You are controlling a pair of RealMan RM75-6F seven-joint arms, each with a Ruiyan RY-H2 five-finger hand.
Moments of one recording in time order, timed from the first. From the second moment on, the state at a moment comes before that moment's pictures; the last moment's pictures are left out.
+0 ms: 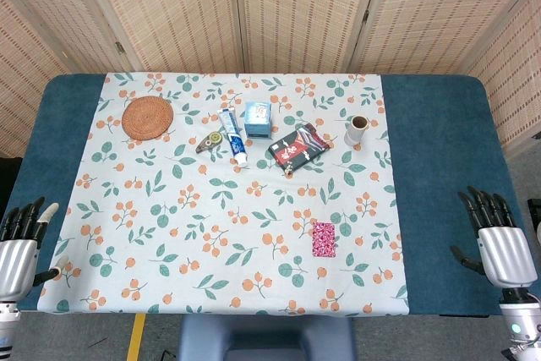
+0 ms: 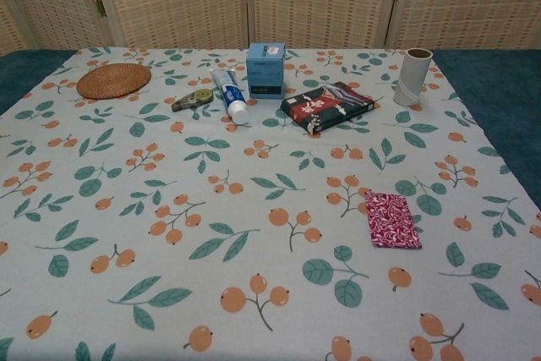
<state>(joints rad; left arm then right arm) -0.10 -1.13 -0.06 -1.63 1.48 1.50 0.16 0.08 -1.13 0.06 -1.58 -1.51 1.47 -0.06</state>
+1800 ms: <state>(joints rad) -0.07 -1.14 -0.03 -1.58 1.49 1.52 0.10 0.40 -1.23 0.02 -1.72 -1.51 0.95 0.04</state>
